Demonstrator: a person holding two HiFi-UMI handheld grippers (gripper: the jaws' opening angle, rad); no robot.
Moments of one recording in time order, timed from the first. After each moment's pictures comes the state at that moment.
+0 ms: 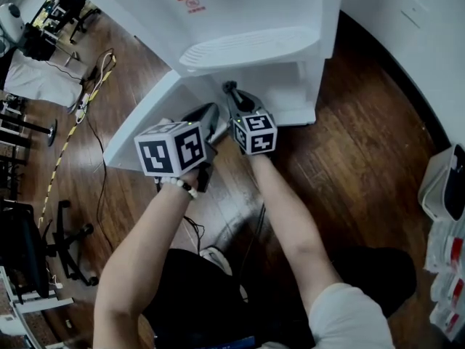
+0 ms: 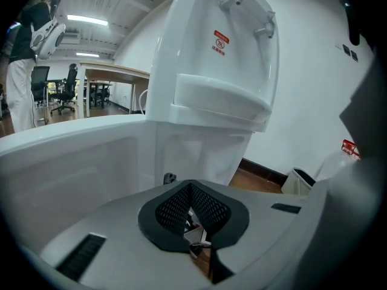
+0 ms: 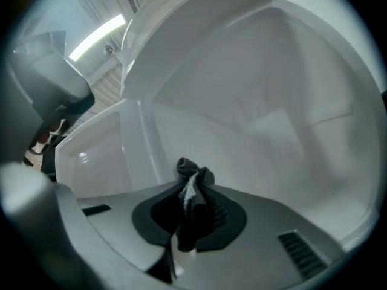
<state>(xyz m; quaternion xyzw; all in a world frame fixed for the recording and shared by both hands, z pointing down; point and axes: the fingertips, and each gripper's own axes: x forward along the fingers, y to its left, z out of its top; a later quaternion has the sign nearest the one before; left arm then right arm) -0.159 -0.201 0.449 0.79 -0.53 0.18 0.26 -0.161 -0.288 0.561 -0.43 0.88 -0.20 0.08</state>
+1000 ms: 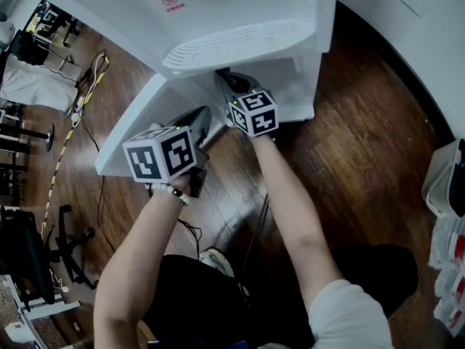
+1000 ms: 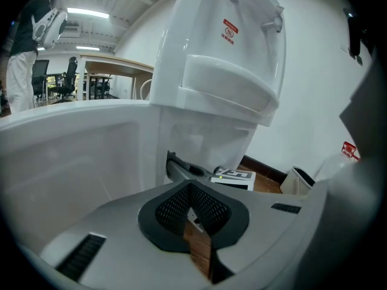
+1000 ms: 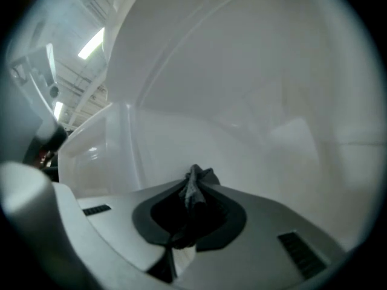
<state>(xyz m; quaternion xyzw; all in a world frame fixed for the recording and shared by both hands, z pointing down) -0.162 -0.206 0.467 0.78 -0.52 0.19 0.29 -0.157 -0.326 0.541 -0.39 0.90 -0.16 0.06</state>
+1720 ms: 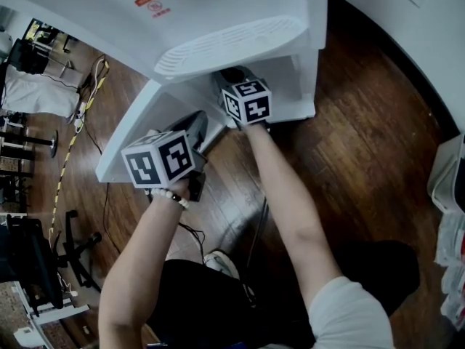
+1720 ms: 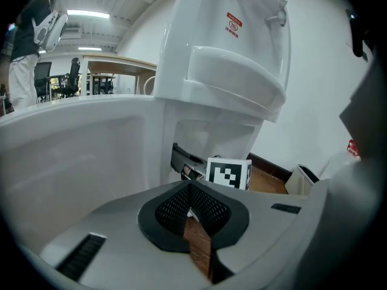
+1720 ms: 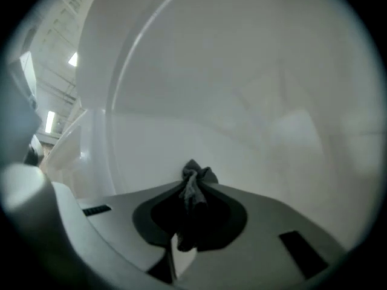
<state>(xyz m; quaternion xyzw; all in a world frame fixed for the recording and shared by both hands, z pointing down) -0.169 -0.206 0.476 0.77 -0.54 0.21 0.29 -0.159 -0.355 0.533 -0.40 0.89 -0.19 0.09</state>
